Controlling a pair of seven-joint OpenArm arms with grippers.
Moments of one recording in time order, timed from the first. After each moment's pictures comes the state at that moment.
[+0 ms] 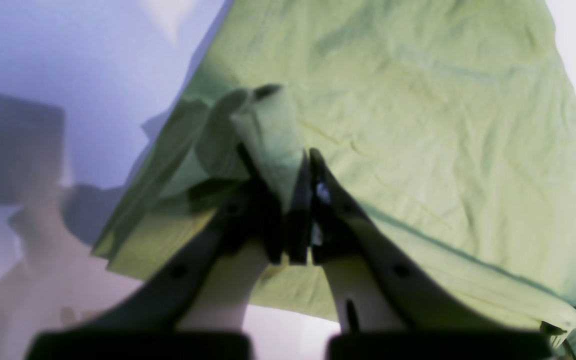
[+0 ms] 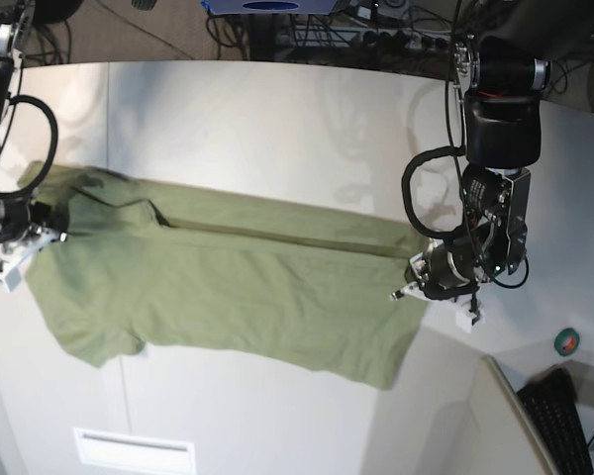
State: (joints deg) left arm -17.9 -11.8 -4.7 53.6 -33.1 0.0 42.3; right arm 8.9 21.5 15.8 60.0 33.6 17.7 -59.6
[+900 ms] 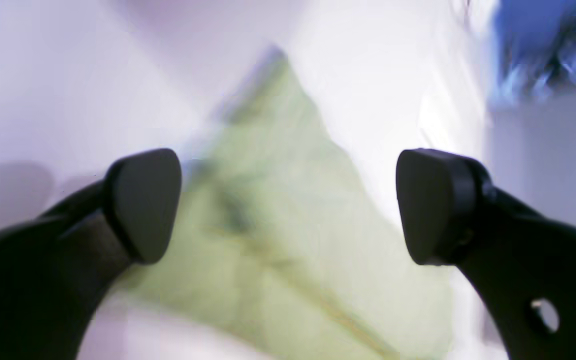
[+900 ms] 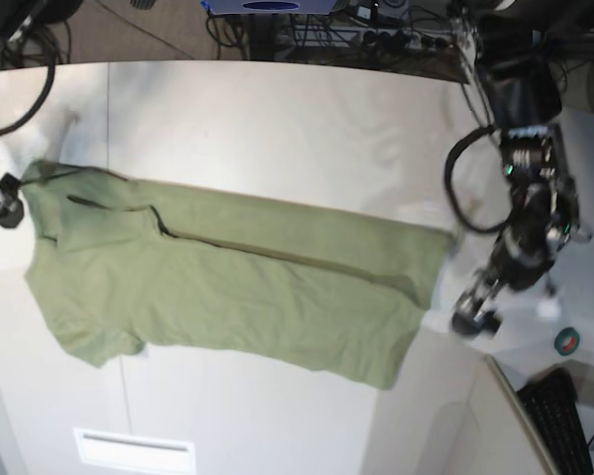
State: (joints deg) left arm -7.1 -12.1 -23.7 71.8 -47.2 0.3 39.0; right arm -8.5 6.9 46.5 93.2 33.7 17.5 -59.8
